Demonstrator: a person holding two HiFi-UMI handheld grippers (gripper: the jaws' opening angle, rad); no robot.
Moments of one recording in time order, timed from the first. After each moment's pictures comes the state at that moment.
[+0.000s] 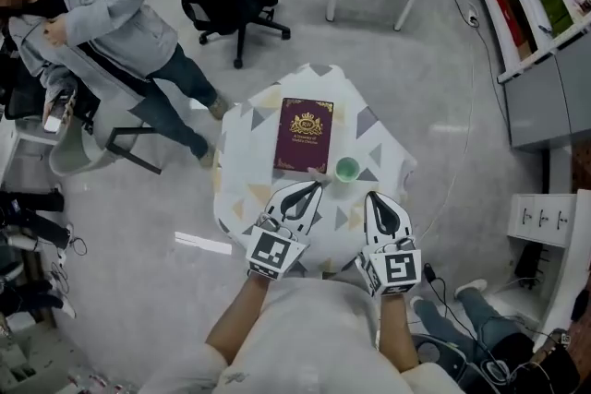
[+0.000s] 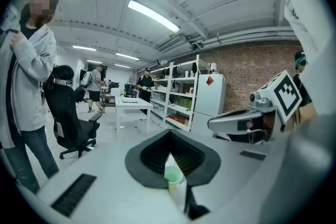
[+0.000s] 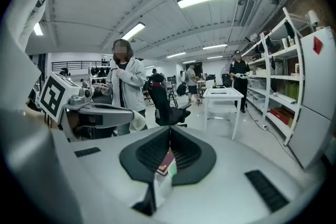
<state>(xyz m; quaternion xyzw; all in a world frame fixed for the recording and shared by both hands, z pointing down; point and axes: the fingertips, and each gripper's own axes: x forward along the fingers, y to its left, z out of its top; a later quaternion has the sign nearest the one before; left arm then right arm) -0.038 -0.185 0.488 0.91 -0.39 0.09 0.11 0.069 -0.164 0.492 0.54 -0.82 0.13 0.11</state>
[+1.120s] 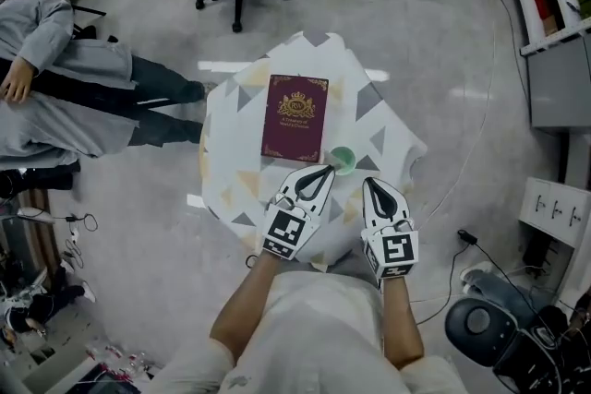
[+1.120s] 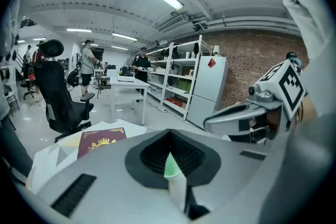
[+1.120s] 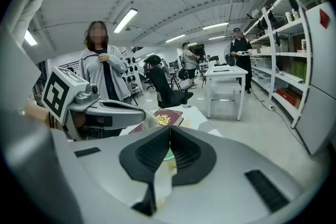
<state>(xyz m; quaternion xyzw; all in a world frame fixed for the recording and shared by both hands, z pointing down) 0.021 -0.217 0.599 0.90 -0.37 0.17 0.17 0.099 -0.193 0.602 0.50 -0.82 0.22 0.16</state>
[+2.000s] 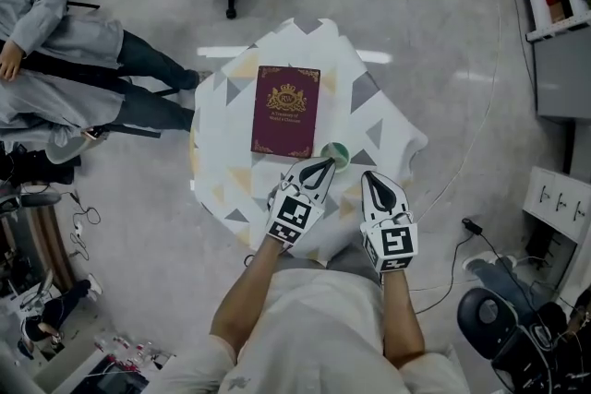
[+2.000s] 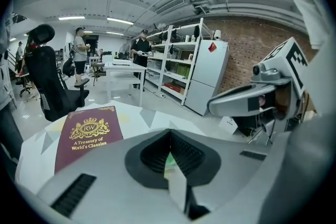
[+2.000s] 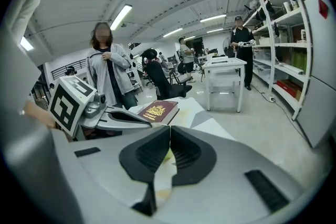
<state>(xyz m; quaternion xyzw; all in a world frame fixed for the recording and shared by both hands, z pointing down) 0.042 -0.218 0.673 0.89 -0.34 0.24 0.20 0.114 -0.198 0.640 0.49 -0.82 0.25 0.17</state>
